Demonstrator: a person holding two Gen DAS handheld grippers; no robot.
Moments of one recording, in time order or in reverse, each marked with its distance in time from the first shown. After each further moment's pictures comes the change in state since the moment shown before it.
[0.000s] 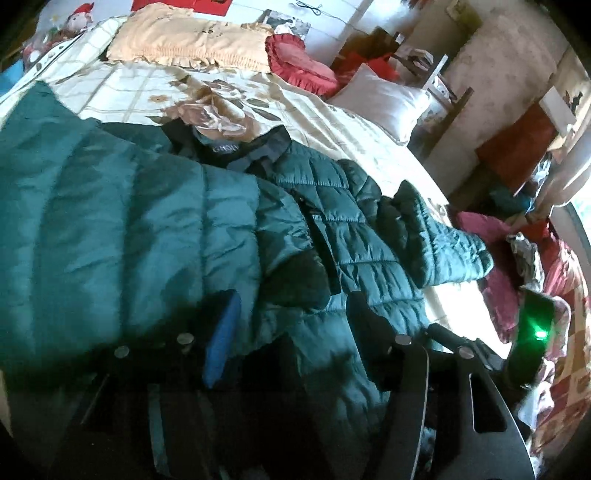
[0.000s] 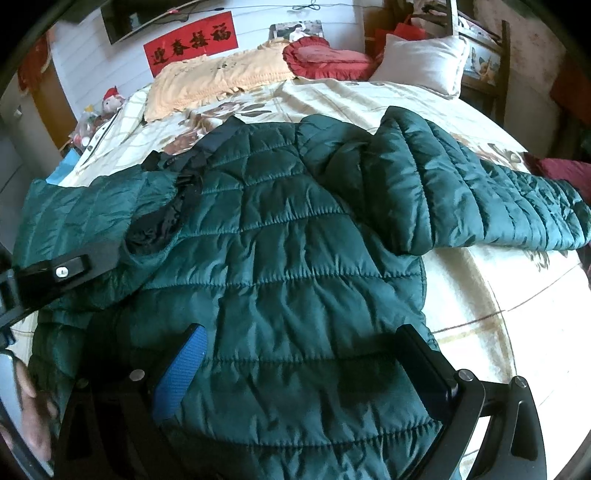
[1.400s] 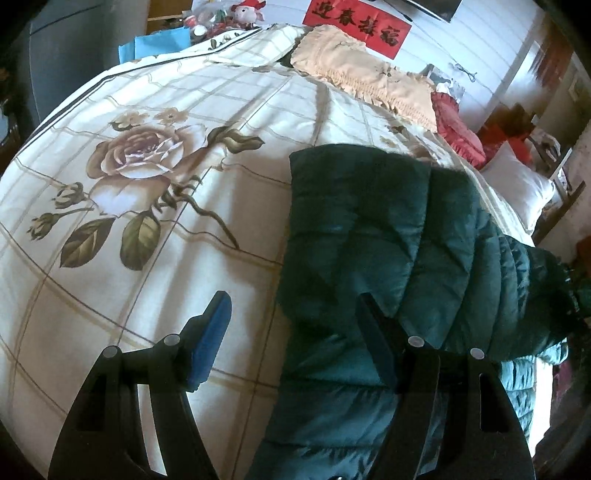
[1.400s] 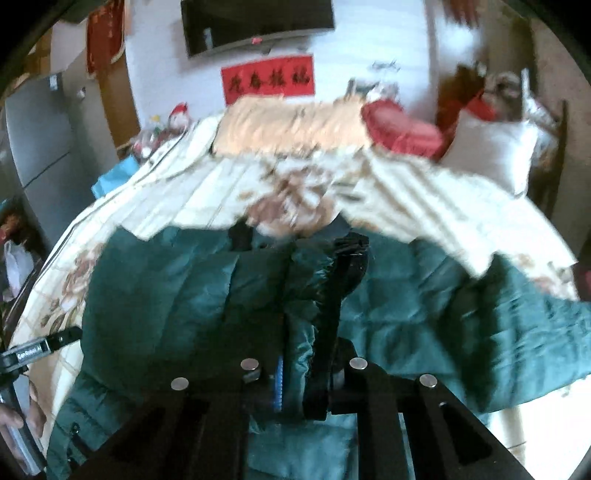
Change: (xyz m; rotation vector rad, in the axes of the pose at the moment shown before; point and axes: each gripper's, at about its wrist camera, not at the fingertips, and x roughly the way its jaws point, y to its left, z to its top) left arm -0.090 0.188 -0.023 -0.301 -0.142 0.402; right arm -0.031 0.082 0.078 -0.197 -0.246 0.093
